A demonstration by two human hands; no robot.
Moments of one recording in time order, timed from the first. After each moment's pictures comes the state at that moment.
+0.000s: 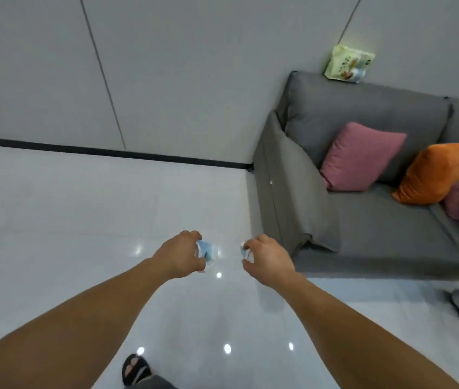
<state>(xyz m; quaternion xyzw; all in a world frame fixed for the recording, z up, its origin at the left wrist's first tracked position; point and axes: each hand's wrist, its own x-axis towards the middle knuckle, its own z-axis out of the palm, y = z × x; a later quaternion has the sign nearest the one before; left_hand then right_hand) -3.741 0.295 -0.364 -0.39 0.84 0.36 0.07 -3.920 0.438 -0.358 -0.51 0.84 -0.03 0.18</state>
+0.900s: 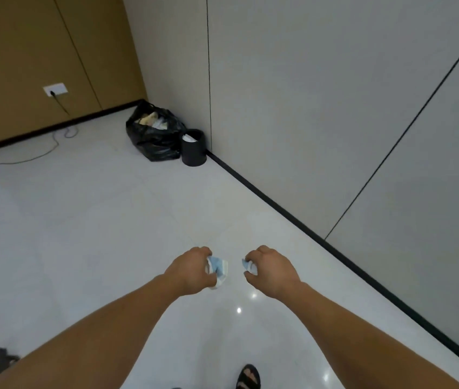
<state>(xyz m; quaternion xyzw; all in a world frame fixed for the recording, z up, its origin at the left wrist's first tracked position) -3.343 -0.148 -0.344 -0.73 0.59 0.33 -0.06 -3.555 -0.199 -0.356 -0.84 0.51 0.00 0.21</state>
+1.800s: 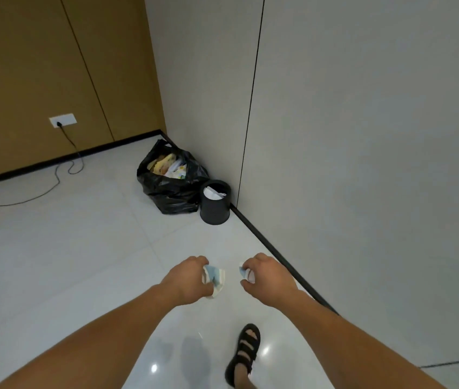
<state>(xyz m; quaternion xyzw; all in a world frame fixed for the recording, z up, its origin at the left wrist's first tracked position) -3.043 -0.633 -0.352 -0.76 0.57 0.31 -0.06 -3.249 -0.700 -0.349 -0.86 0.47 0.01 0.20</state>
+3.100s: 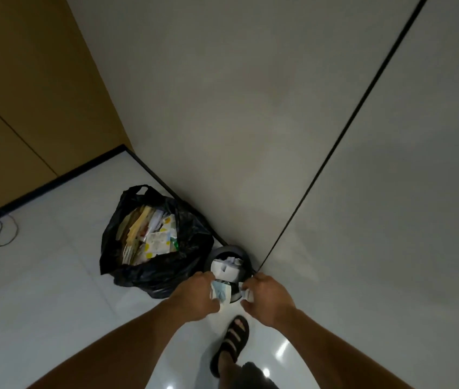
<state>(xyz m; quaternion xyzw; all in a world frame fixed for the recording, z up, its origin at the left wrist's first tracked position) -2.709 -1.279 -0.439 -0.68 0.61 0.39 0.03 -2.910 -1.303 -0.439 -0.79 0.54 0.08 0.30</state>
